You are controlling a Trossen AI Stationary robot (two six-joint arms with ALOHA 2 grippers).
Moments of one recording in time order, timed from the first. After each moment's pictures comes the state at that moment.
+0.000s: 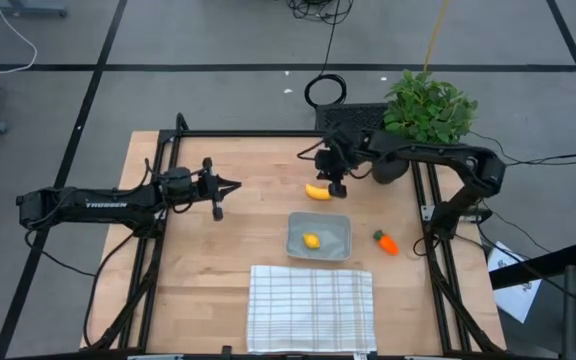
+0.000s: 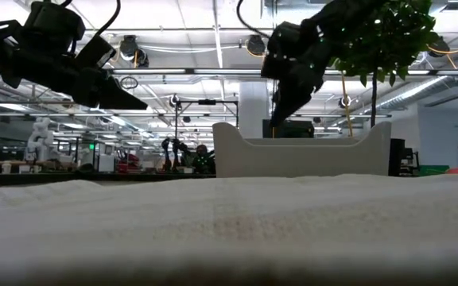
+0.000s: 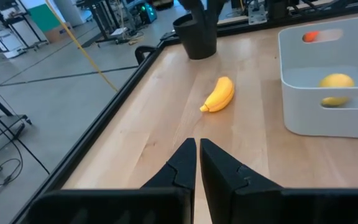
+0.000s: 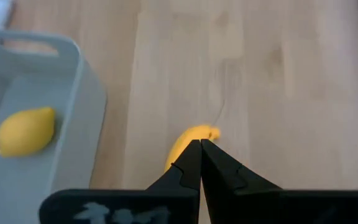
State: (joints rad) left arm 0.32 0.85 0.20 0.39 0.01 0.28; right arm -0.46 1.62 1.16 -0.55 -0.29 -0.40
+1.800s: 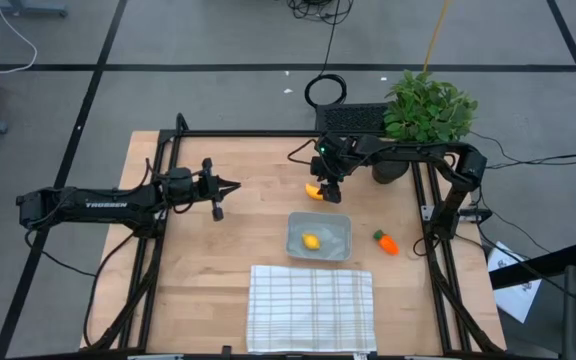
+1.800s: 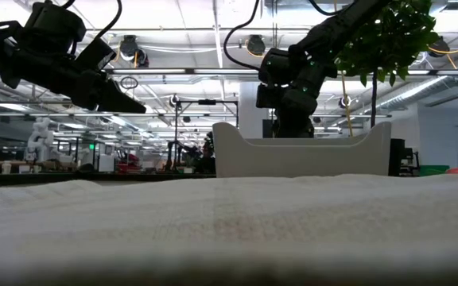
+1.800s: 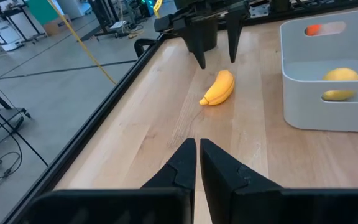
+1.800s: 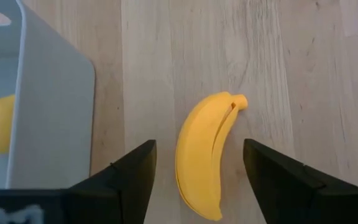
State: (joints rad) left arm 0.32 0.85 0.20 0.37 0.01 0.26; right arm -0.46 1.76 1.16 -0.55 -0.32 -0.30
